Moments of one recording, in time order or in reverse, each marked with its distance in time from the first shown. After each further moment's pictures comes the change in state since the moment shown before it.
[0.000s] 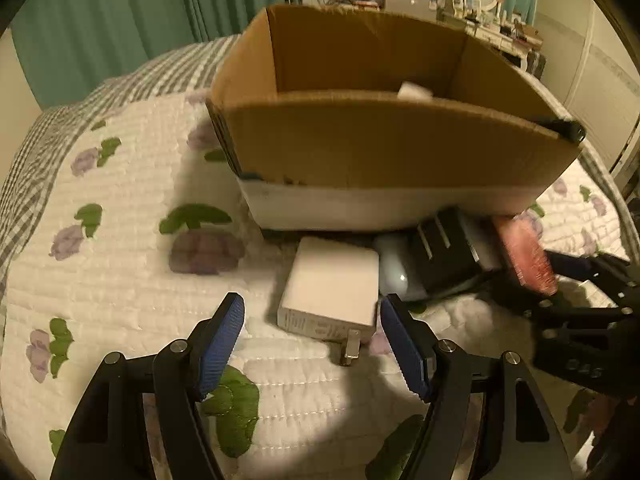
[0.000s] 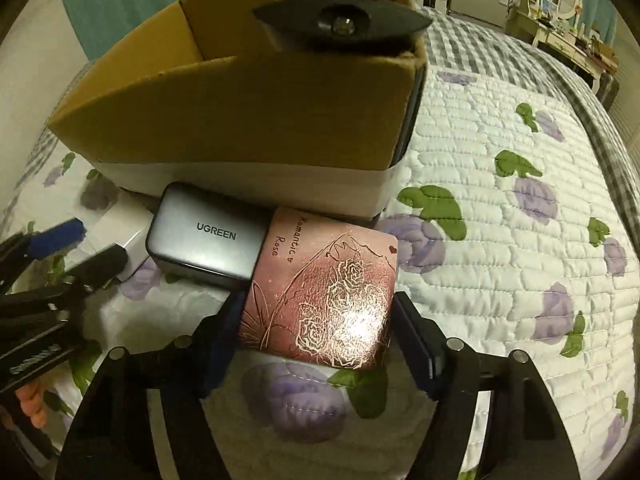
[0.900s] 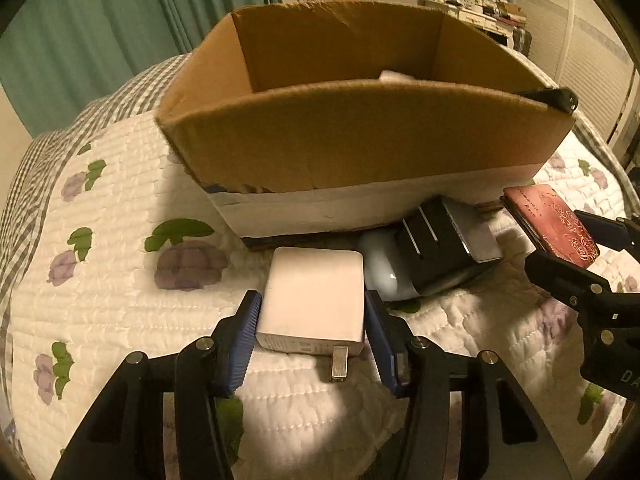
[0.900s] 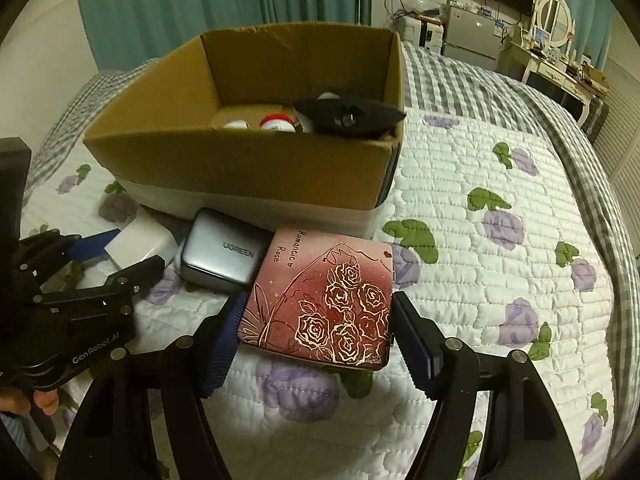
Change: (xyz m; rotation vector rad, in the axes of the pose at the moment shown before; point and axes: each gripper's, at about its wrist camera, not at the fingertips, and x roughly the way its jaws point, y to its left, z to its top) left arm -0.001 -0.013 -0.003 0.086 -0.013 0.016; right arm -0.039 0.007 -0.006 -0.039 -0.112 -0.035
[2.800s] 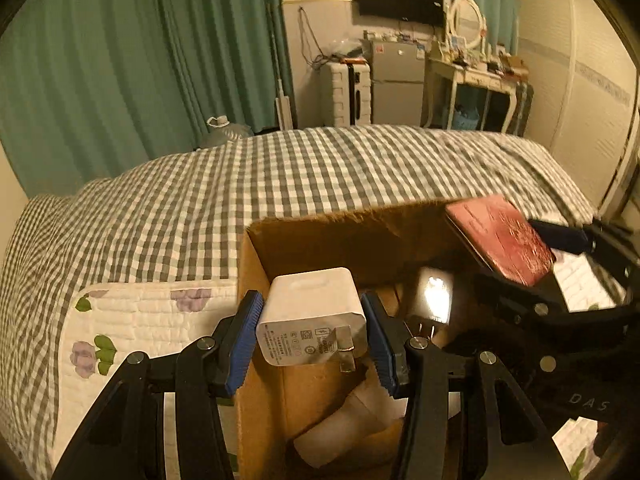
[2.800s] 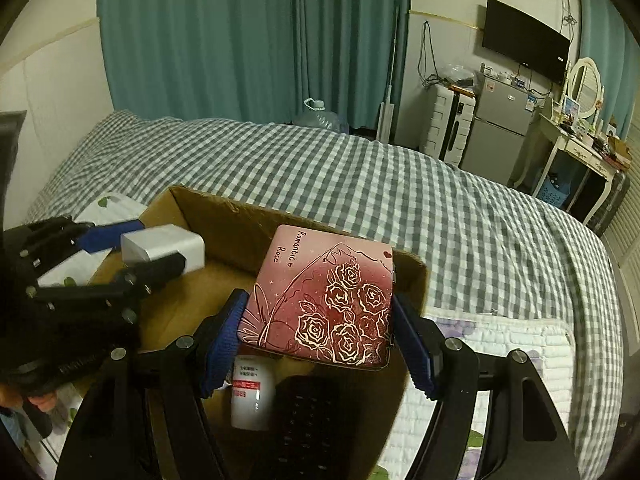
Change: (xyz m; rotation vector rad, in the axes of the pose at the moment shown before) left arm 0.008 0.034 0.165 -0.008 -0.196 -0.020; right arm 0.029 -0.009 0.169 -0.135 -0.188 0.048
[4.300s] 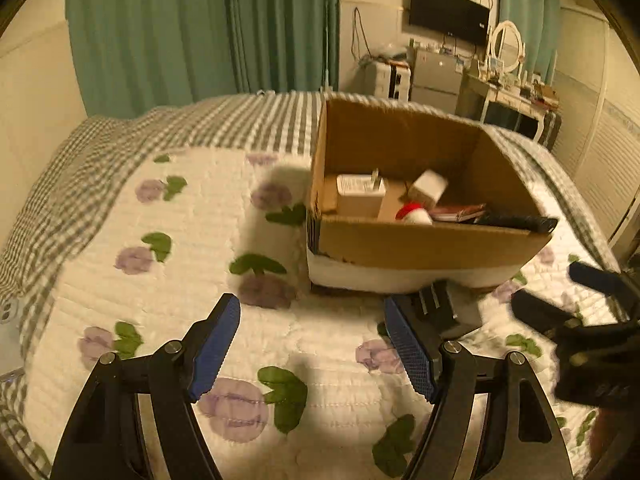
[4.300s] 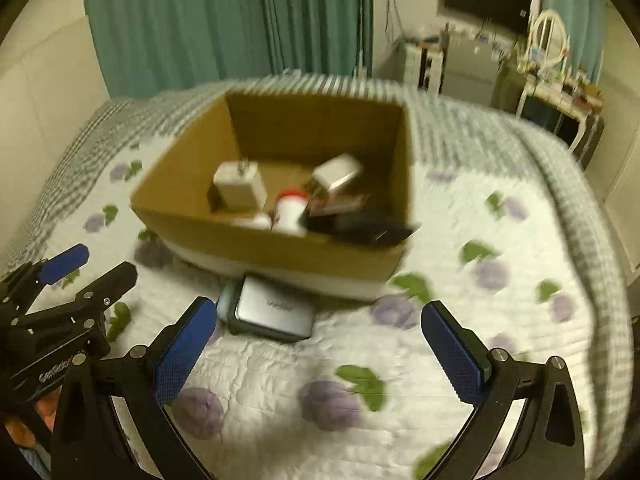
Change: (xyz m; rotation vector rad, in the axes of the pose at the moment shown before) left arm -0.094 0.007 -0.142 -0.192 0.013 0.080; right arm -0.080 0.051 -0.121 0.142 0.113 -0.034
